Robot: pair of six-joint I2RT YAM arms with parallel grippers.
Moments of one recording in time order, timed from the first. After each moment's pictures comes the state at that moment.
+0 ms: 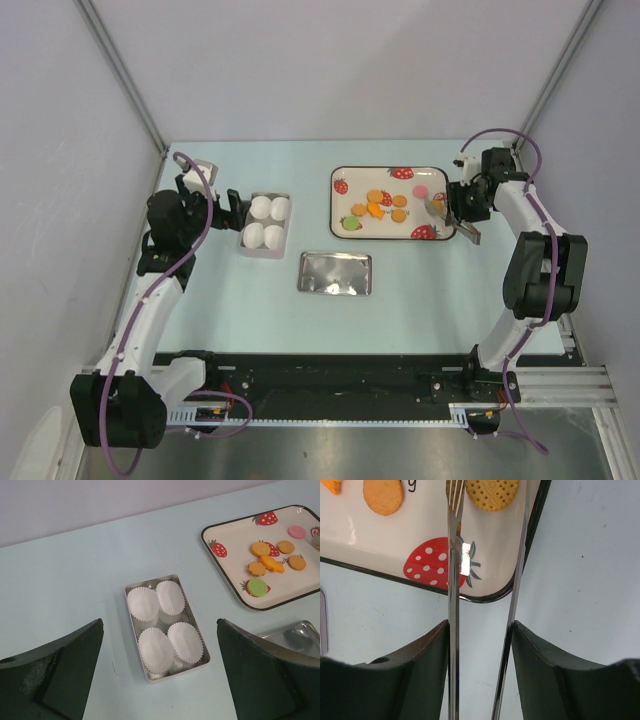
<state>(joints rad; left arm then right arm) -0.02 1.02 0.80 0.01 0.35 0.05 -0.08 1.76 1.39 -0.70 -0.25 -0.22</state>
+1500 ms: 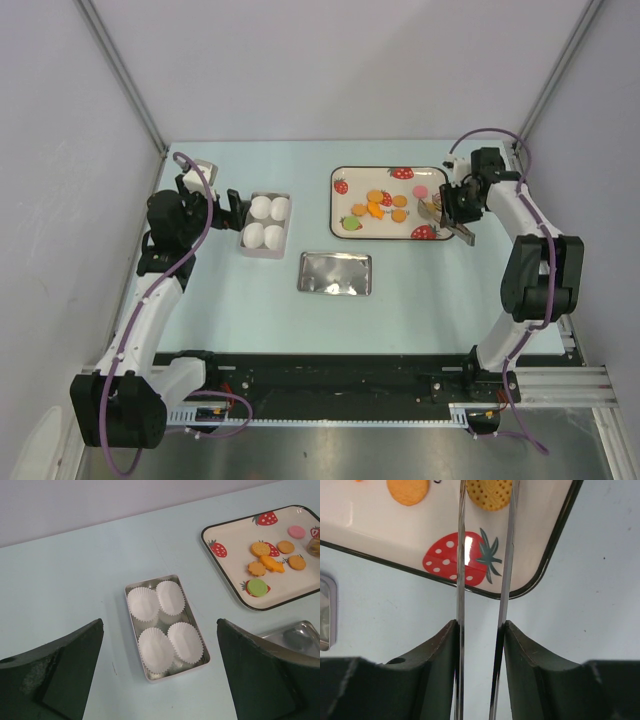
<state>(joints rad) -0.02 1.02 0.80 0.01 0.35 0.05 -0.03 1.76 1.39 -0.73 -0.24 -0.22</state>
